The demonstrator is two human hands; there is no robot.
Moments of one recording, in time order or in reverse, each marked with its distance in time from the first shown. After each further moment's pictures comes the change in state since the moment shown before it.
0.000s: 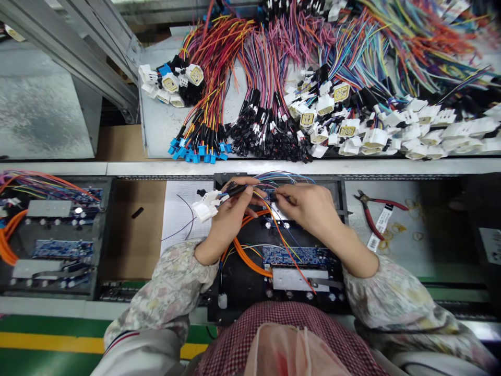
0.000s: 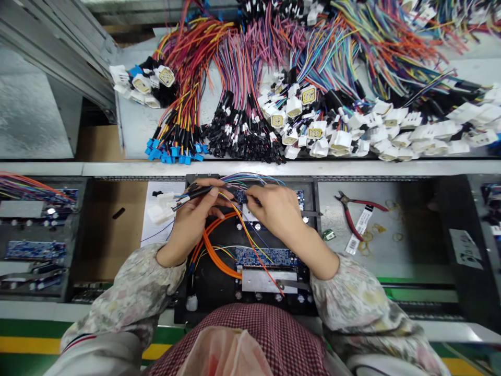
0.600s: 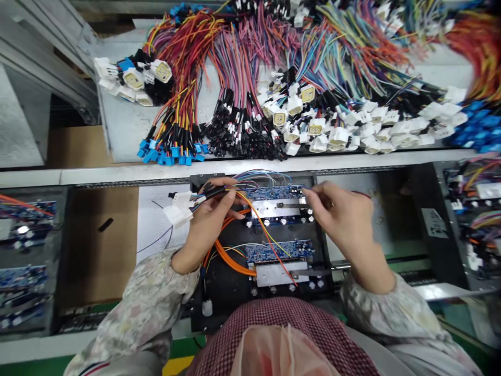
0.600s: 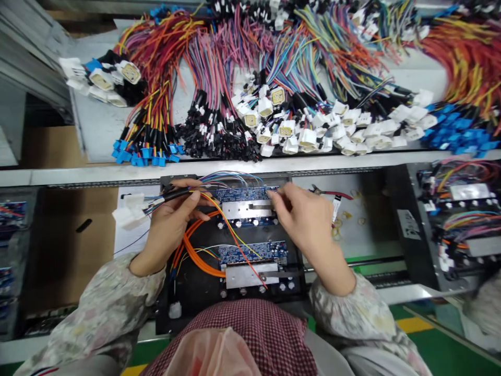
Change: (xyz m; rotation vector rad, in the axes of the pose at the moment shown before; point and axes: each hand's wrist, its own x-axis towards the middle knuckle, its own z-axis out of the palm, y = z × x) left_hand 0.002 -0.002 0.001 -0.032 -0.011 -0.013; right_hand -0.056 0.026 -0.041 -0.181 0.202 0.243
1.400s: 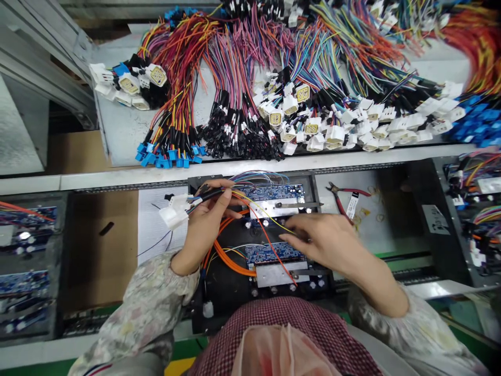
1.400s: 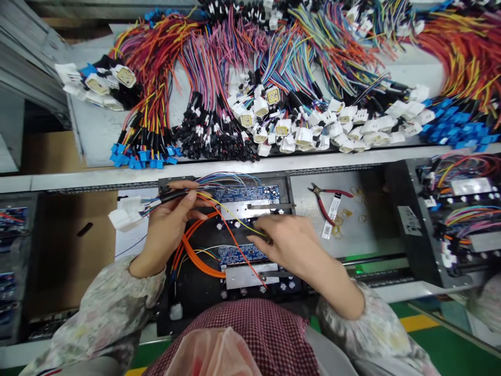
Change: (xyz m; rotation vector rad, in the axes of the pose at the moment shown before) left_hand 0.002 -0.001 0.000 -0.006 0.020 -0.002; right_hand -0.015 -0.002 -0.009 0.134 -0.274 -0.299
